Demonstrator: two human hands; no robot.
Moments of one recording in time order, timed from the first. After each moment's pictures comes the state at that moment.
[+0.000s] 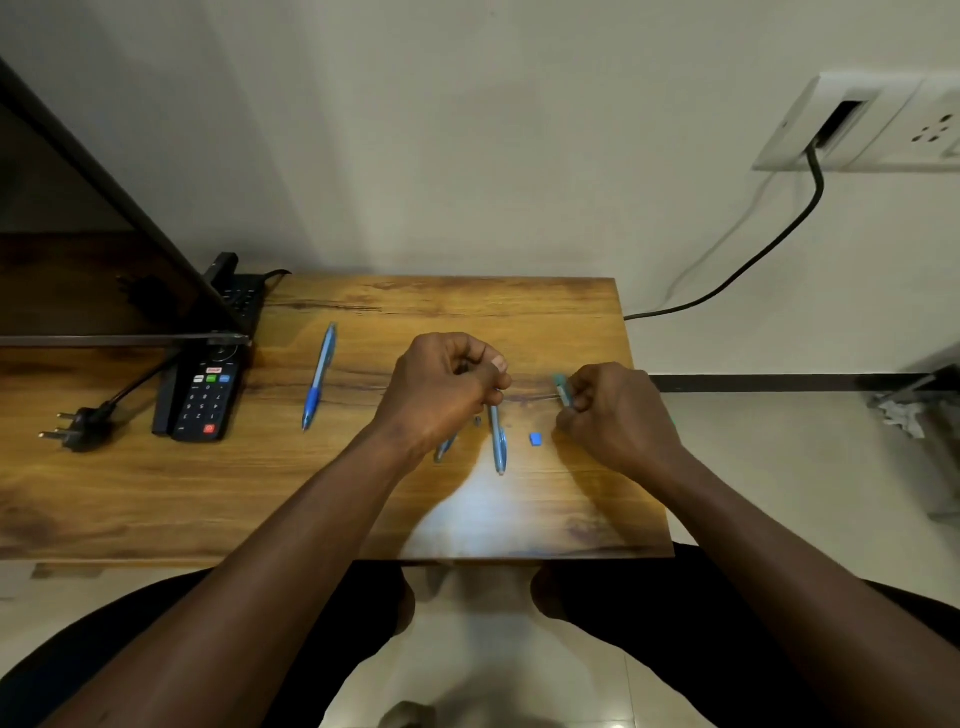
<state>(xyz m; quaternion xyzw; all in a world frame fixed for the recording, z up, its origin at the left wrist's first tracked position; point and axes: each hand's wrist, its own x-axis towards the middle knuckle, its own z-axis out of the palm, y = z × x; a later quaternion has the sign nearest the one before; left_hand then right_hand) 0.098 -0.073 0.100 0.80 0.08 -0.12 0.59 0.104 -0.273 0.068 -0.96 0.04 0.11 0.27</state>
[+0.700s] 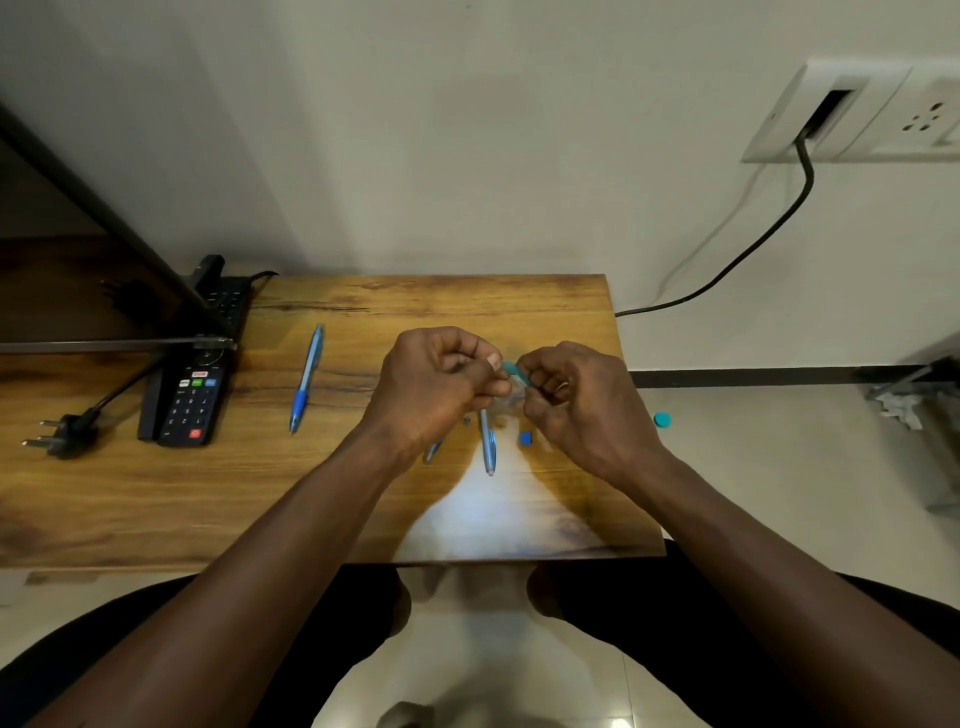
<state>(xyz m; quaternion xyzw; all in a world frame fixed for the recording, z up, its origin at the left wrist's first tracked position) 0.097 -0.080 0.104 0.76 0.09 -0.13 0.63 0.097 -0.265 0.075 -0.92 -0.13 -0.01 0.36</state>
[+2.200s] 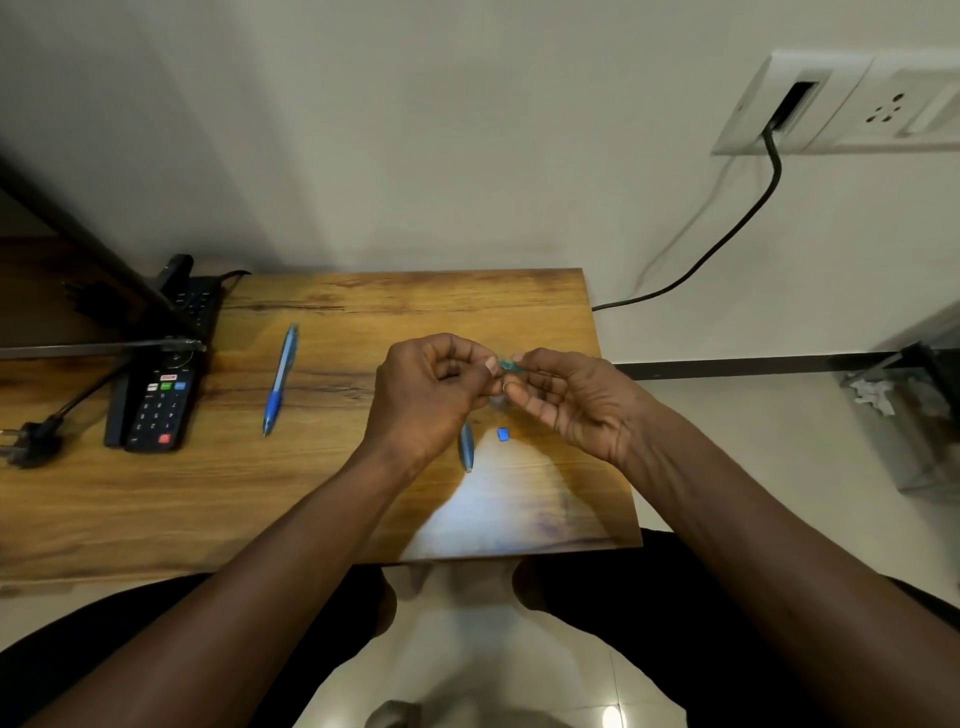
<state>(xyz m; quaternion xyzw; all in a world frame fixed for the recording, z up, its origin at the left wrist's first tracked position) 0.089 -0.099 0.087 0.76 0.07 -0.07 0.64 0.112 -0.270 0.091 -0.45 0.29 0.26 0.80</state>
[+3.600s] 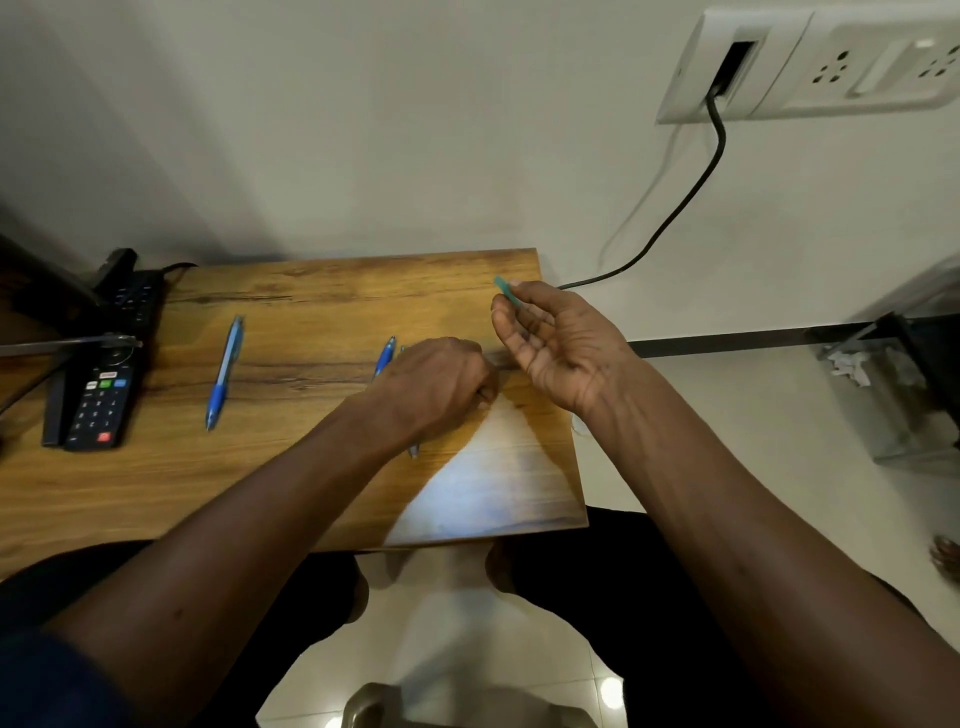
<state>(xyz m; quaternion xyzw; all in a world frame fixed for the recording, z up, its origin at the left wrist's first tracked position) 0.128 -0.149 0.065 0.94 -0.32 -0.11 0.08 0.128 -0.303 0.109 -0.34 0.31 0.16 0.87</state>
